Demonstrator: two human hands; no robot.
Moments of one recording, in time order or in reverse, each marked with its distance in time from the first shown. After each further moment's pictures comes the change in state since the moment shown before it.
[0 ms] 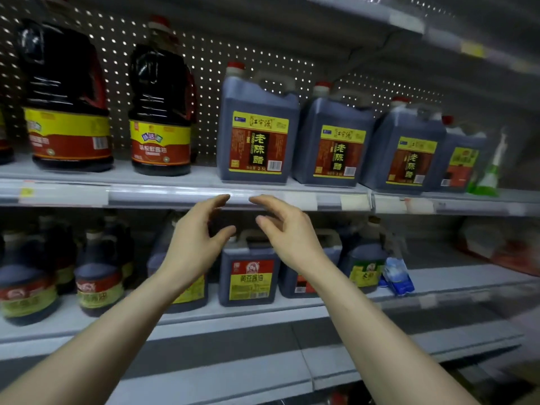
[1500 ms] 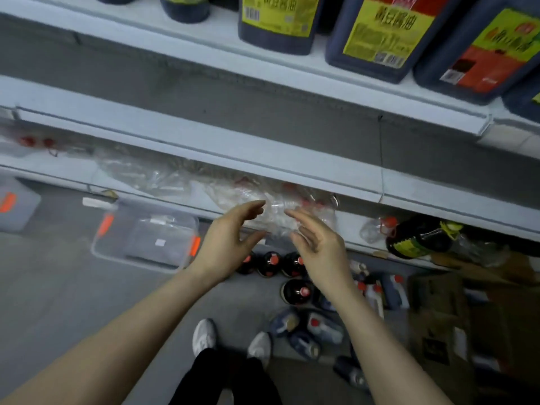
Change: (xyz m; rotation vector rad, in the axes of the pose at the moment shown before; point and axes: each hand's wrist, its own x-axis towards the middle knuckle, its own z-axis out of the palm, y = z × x) left_hand -0.386 -0.104 0.067 0.007 -0.283 -0.681; right_hand -0.341 0.173 0.150 0.229 -0.422 0.441
